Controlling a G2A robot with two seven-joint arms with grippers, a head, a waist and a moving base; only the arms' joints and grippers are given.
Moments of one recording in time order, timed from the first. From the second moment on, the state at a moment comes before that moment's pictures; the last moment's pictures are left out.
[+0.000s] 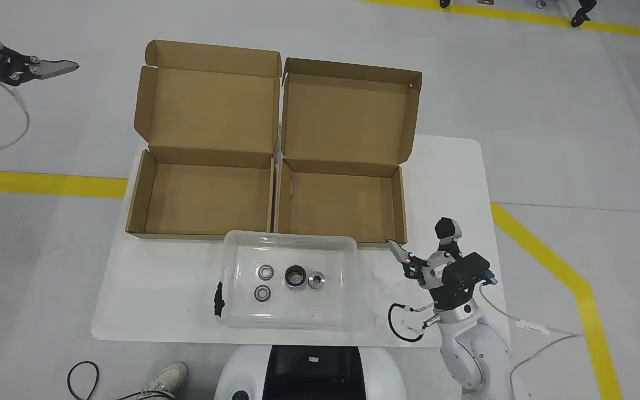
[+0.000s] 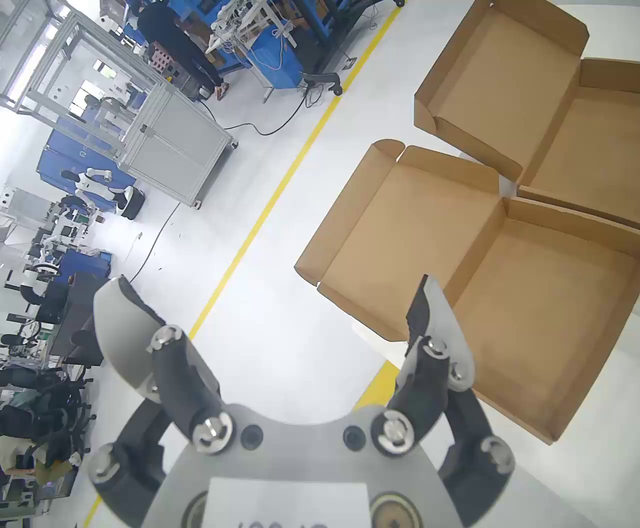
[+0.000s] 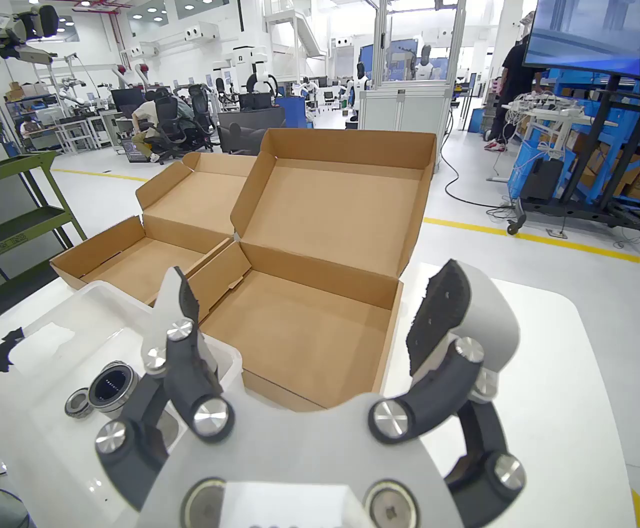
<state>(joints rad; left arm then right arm) 0.56 -0.16 -1.11 -1.50 0.89 -0.82 -0.11 -1.83 -1.35 1.43 -1.90 -1.39 -0.32 -0.37</state>
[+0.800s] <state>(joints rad) 0.56 -0.16 -1.11 -1.50 0.89 -0.82 -0.11 -1.82 -1.35 1.42 -1.96 -1.49 -0.33 -0.30</state>
